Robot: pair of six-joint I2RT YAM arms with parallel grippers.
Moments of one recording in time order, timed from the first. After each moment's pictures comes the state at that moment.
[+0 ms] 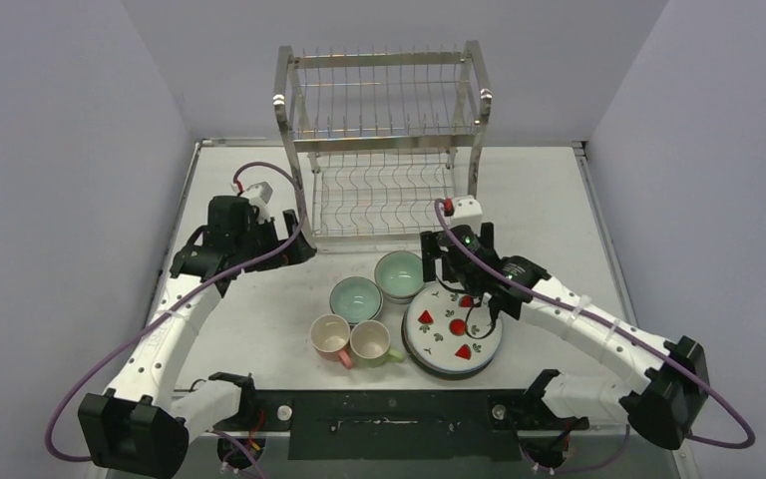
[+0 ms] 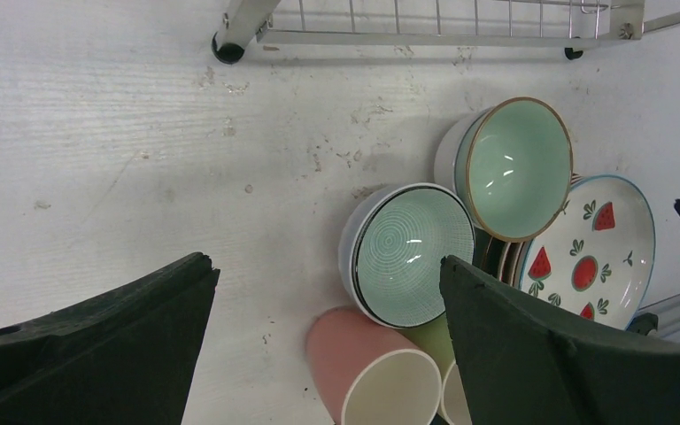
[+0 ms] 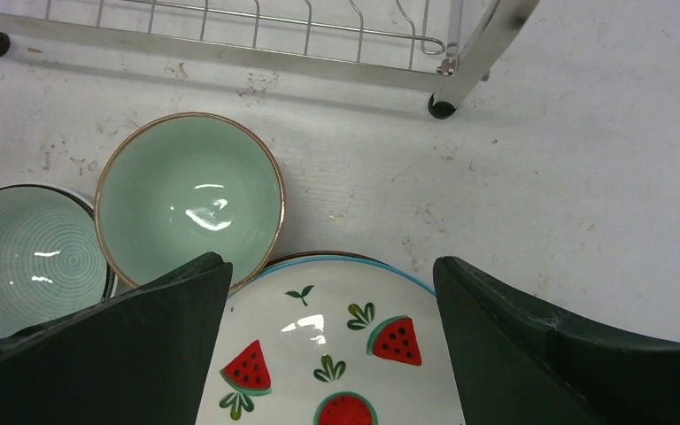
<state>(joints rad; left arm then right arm) -0.19 1.07 0.98 -0.67 0.21 -0.41 0.80 1.14 0.95 -0.54 0.47 0.40</state>
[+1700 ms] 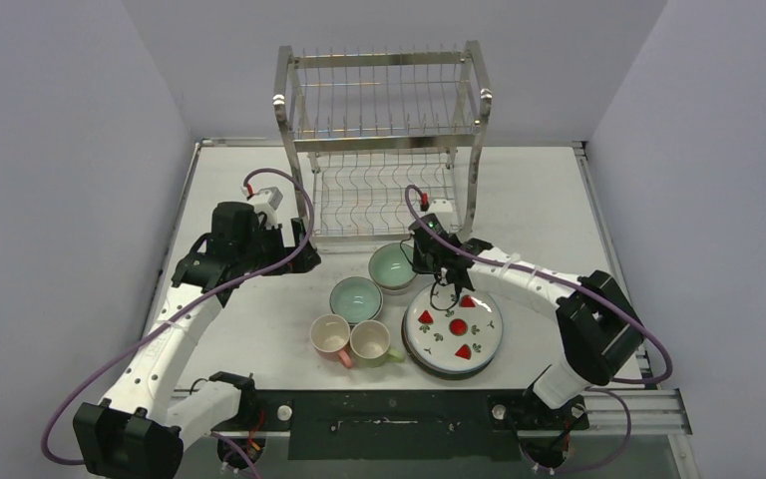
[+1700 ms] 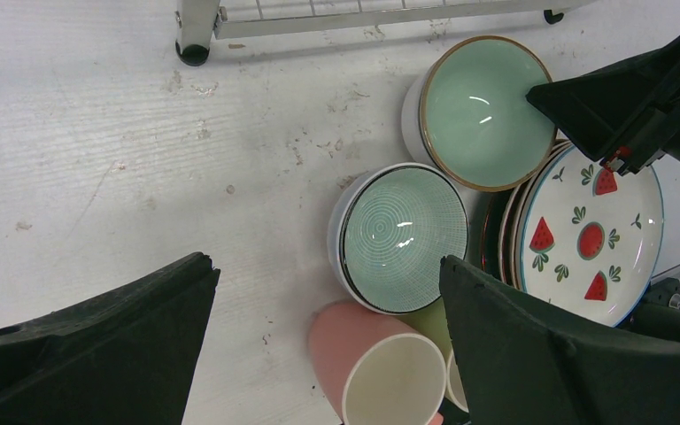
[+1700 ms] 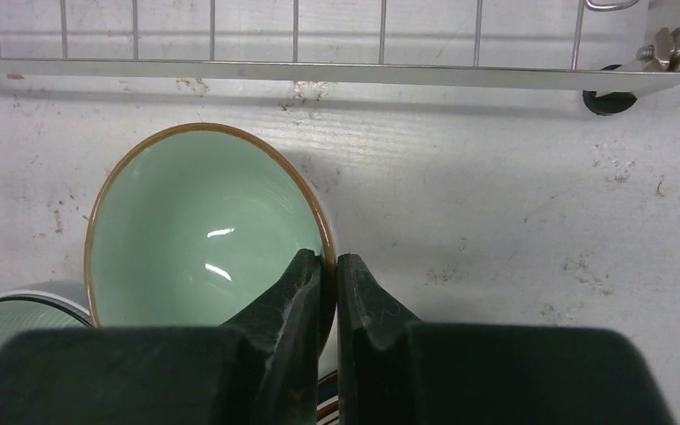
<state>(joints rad) -0.25 1.03 0.94 -0.64 0.24 -0.35 0.72 1.58 1.00 -0.28 0.30 0.57</state>
